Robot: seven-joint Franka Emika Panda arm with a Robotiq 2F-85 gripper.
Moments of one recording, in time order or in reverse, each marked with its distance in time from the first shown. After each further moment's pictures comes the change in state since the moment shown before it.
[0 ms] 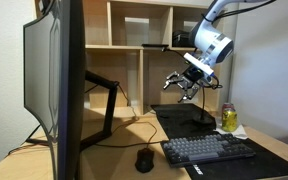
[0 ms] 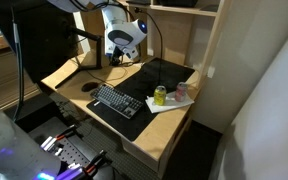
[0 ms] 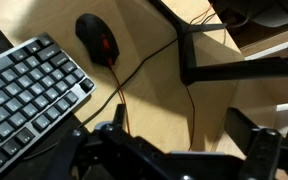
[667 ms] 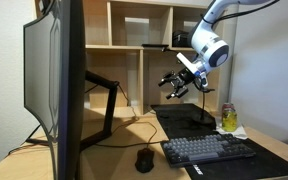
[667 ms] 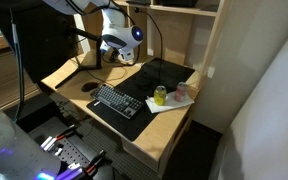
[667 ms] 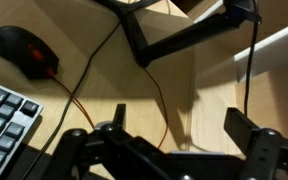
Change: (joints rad) arm 0.009 0.004 0.046 -0.038 0.301 0.187 0.131
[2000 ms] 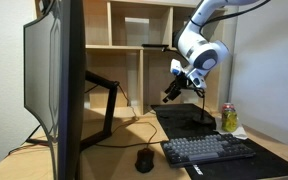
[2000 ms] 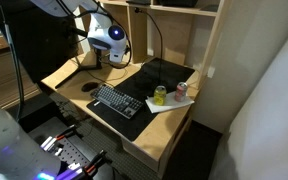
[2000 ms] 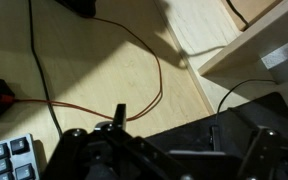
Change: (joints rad) arm 0.113 -0.008 0.040 -0.070 0.162 0.544 0.535
